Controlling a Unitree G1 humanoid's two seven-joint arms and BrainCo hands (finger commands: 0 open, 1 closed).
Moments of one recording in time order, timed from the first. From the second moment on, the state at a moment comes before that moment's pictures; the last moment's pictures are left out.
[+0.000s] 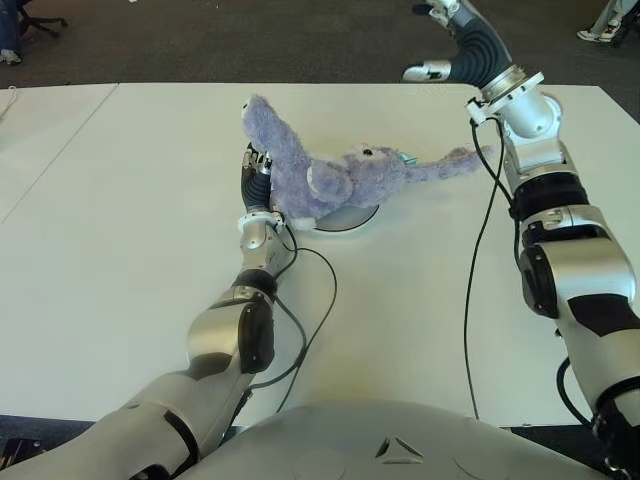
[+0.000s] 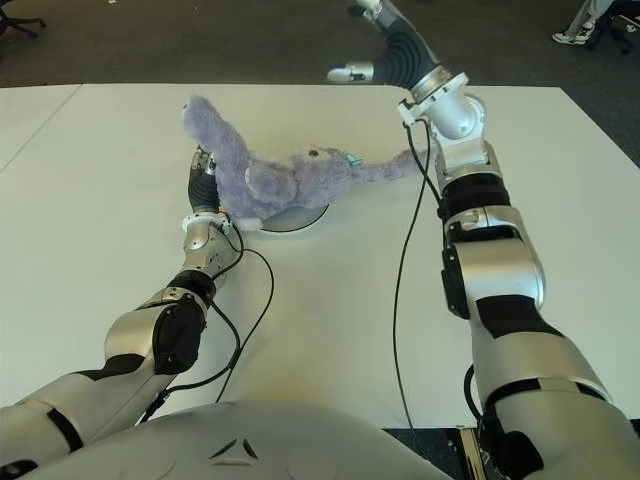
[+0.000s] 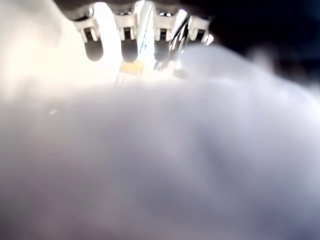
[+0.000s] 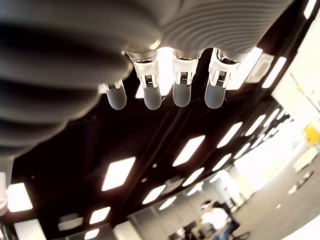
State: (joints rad) left arm -0.63 -0.09 0.42 1.22 -0.09 -0.62 0.04; right arm -1.02 -0.45 0.08 0.94 -0.09 -0.76 0.34
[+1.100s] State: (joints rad) left arm -0.63 -0.09 0.43 1.22 -0.11 -0.62 0.02; right arm -1.11 -0.62 -0.13 1.25 0.04 -0.64 0.48
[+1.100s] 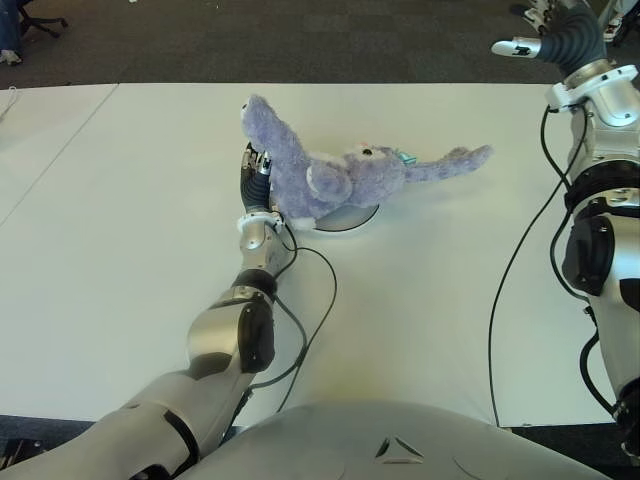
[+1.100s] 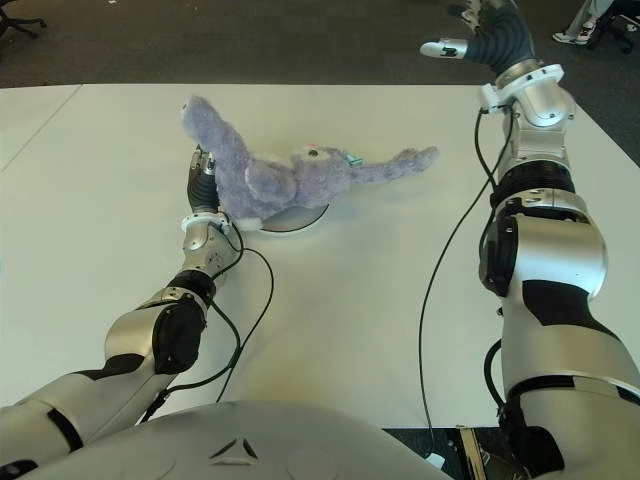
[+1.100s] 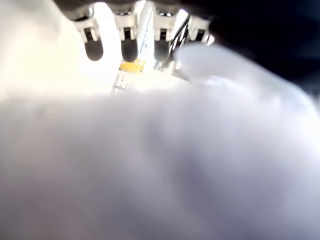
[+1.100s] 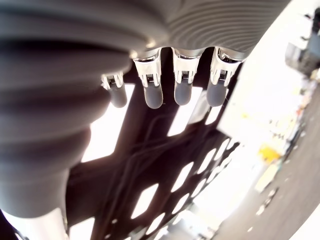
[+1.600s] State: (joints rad) left arm -0.63 -0.09 0.42 1.22 -0.11 -0.60 0.03; right arm -1.05 -0.74 -0.16 1.32 0.02 -0.51 0.38
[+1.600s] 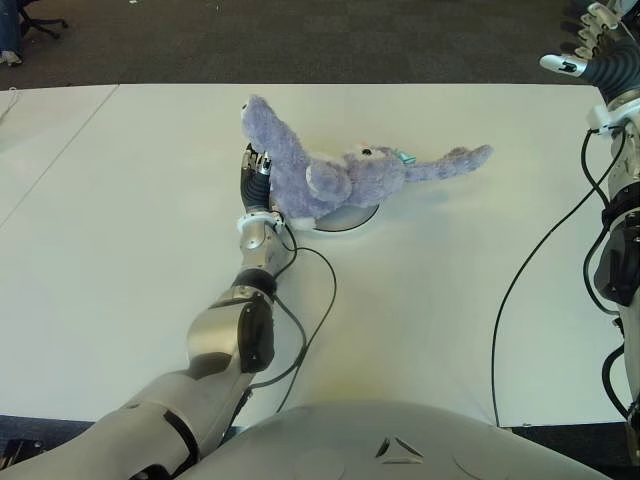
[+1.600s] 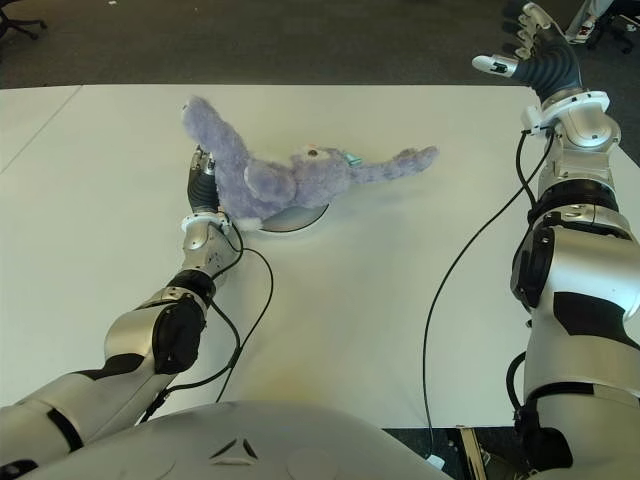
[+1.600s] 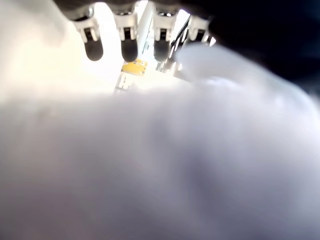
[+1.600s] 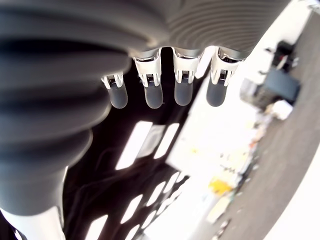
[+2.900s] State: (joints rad) left arm -0.64 -0.09 0.45 1.22 -0.12 -0.58 0.02; right arm -0.83 -0.48 -0.46 1.34 0.13 -0.37 0.16
